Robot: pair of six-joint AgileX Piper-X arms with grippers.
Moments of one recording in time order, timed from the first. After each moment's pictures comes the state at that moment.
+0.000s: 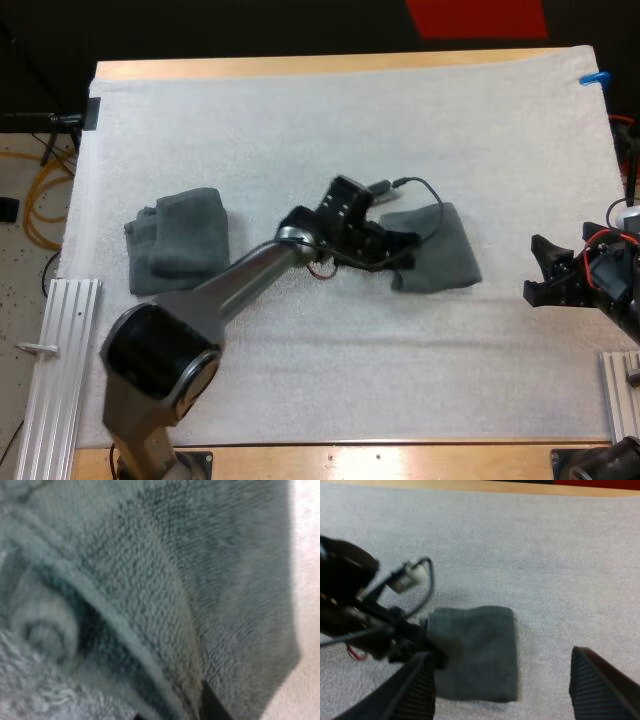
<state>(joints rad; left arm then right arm) -0.59 1.89 -1.16 0.39 0.62 -2.44 0.46 0.75 -1.13 1.07 0.12 -1.69</state>
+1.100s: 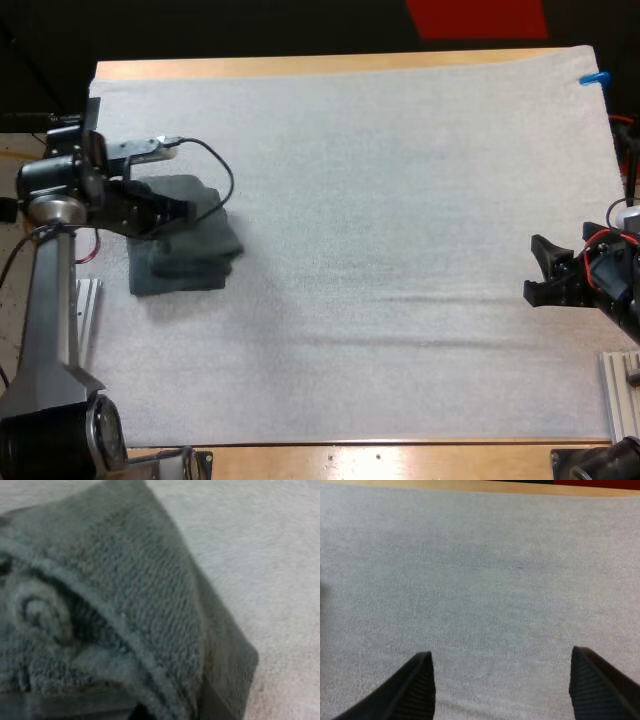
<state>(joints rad) 0.21 1.52 -1.28 1.18 0.38 -1.60 0.46 0.75 -1.13 1.08 0.12 -1.69</state>
